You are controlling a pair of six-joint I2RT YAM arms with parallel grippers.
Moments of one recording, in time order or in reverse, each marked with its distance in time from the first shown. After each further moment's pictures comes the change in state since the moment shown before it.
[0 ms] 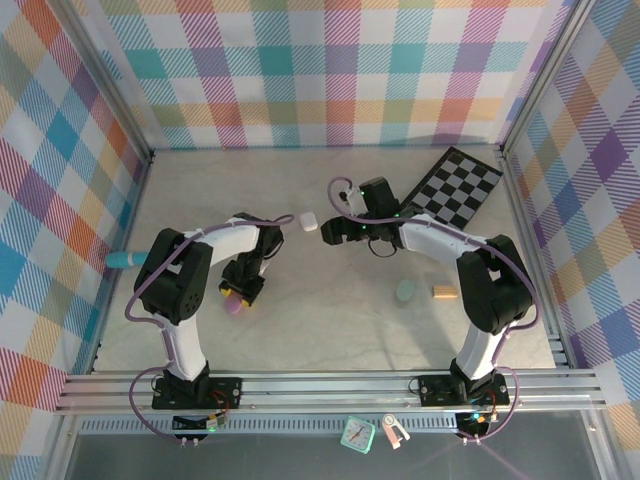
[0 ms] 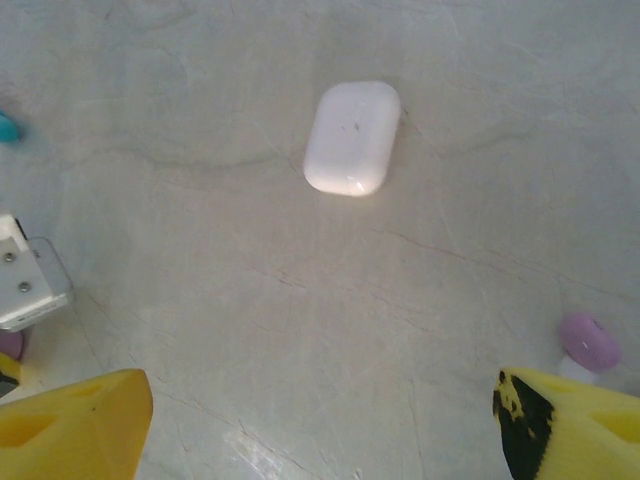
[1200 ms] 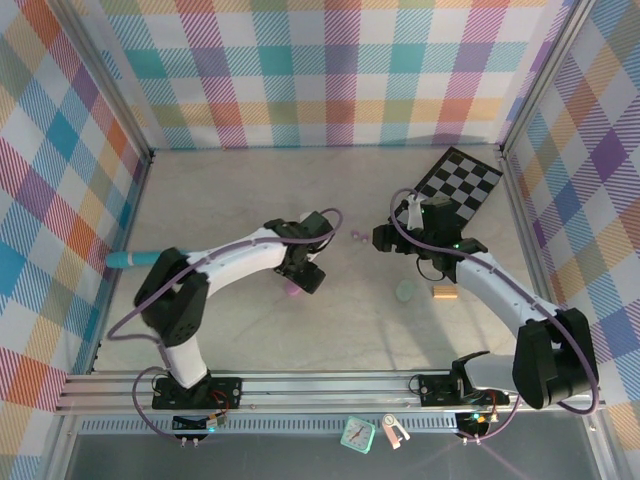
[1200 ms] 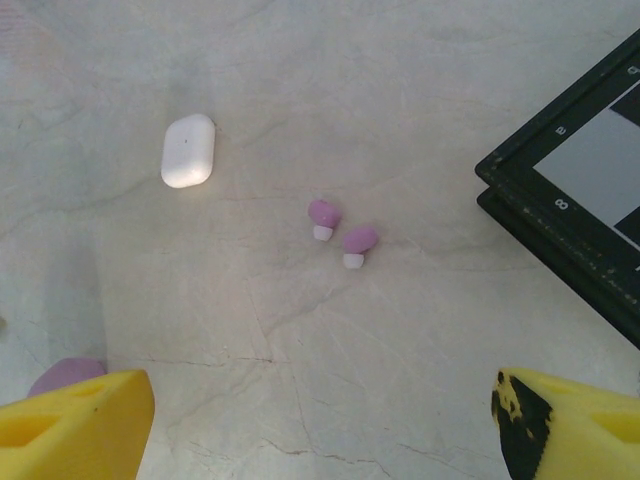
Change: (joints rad) left arm -0.307 -0.158 0.063 0.357 0.031 -0.037; right arm -0.188 -0.473 -0.350 -0.030 0.097 0.074
